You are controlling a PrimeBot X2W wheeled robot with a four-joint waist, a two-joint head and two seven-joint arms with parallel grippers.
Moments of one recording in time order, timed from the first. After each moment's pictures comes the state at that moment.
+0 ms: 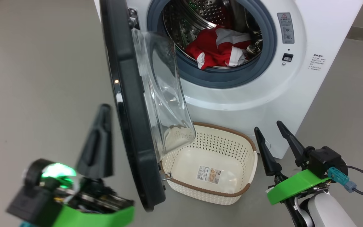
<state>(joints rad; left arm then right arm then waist) -0.17 0.04 -0.14 -0.24 -0.32 -0.09 -0.25 -0.21 -0.06 0.13 0.31 0.30 0.12 -0.26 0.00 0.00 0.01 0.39</state>
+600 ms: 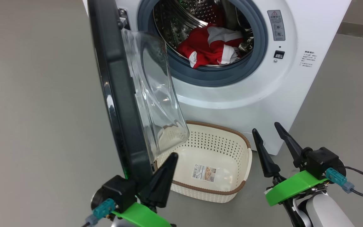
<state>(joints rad) -0.17 0.06 -0.44 0.01 -0.42 -0.01 -0.04 -0.21 -0.06 0.15 0.31 0.30 0.12 -0.26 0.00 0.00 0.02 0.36</state>
